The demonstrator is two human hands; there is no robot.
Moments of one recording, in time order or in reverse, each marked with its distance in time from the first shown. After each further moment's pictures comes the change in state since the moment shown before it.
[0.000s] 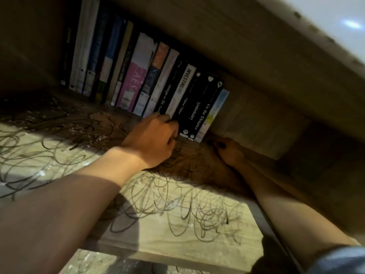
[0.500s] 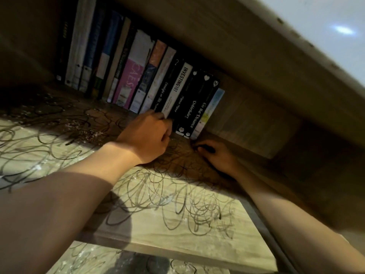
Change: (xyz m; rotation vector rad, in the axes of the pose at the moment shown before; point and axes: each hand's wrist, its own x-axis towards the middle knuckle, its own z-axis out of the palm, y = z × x) left_hand -0.001 -0.004 0.000 -0.012 -0.006 -0.019; right_hand -0.044 -0.034 -0.010 0.206 -0.108 -0.207
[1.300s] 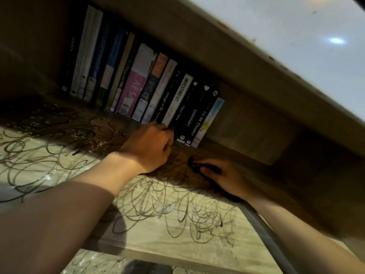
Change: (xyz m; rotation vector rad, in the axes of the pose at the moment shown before) left_hand -0.002 -0.002 0.000 -0.043 -0.044 -0.018; right_hand -0.043 -0.020 -0.010 0.145 -0.137 -0.057
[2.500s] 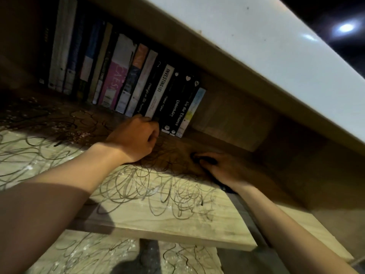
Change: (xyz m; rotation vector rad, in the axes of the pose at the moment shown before) left_hand 0.002 0.001 0.004 -0.009 -0.065 0.000; right_hand -0.039 -0.012 -0.011 -0.089 0.107 0.215
